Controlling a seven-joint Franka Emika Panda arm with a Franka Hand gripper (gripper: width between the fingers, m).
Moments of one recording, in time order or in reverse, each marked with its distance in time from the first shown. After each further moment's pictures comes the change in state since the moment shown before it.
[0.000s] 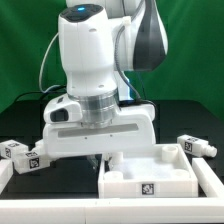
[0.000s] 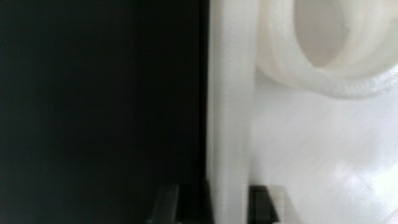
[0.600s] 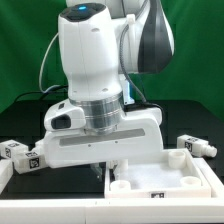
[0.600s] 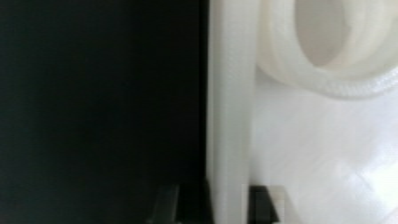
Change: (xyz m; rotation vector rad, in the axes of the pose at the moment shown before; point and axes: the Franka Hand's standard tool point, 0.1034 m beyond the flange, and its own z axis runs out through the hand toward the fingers) arm 0.023 -0.006 -0.002 0.016 0.008 -0.021
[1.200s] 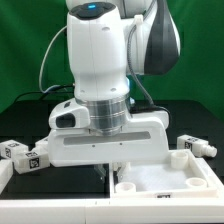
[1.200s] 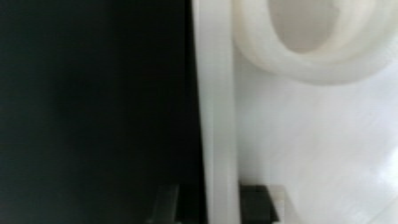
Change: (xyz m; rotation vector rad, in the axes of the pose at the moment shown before) arm 0.011 -0.007 -0.001 -0.032 0.016 0.071
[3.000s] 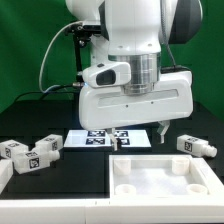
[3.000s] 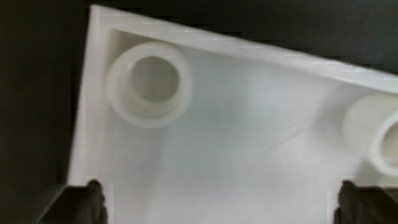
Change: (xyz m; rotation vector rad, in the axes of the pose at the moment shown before) arm -0.052 -0.068 -0.055 -0.042 0.080 -0.339
